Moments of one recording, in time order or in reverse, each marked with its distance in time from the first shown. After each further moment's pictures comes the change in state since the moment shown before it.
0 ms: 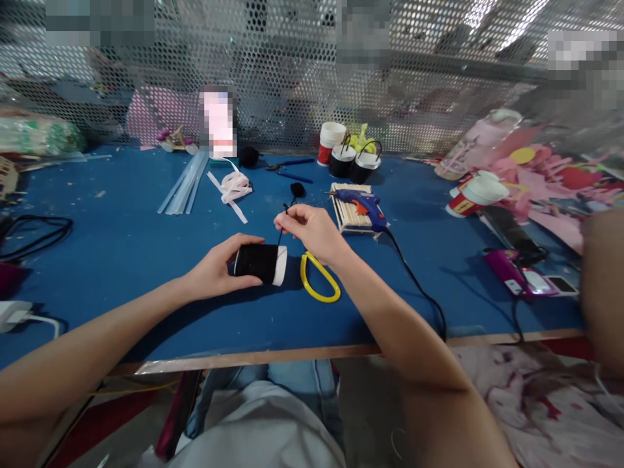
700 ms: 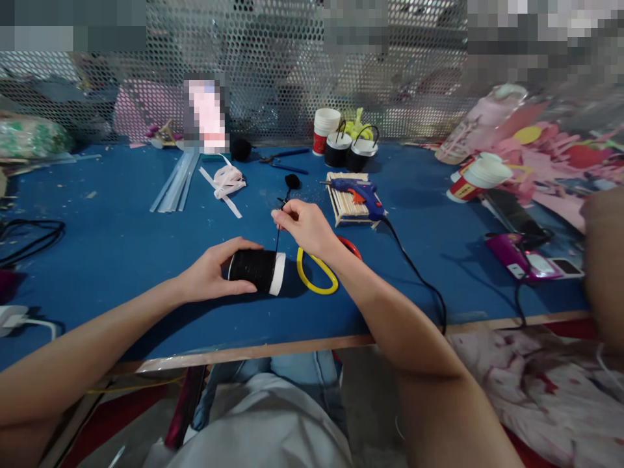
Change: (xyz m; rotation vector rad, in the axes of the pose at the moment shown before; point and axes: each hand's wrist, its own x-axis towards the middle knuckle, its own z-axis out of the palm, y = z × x) left_hand -0.001 0.007 0.000 -0.046 -0.095 -0.002; right_hand 0.000 0.011 0.000 -0.215 0.040 -0.069
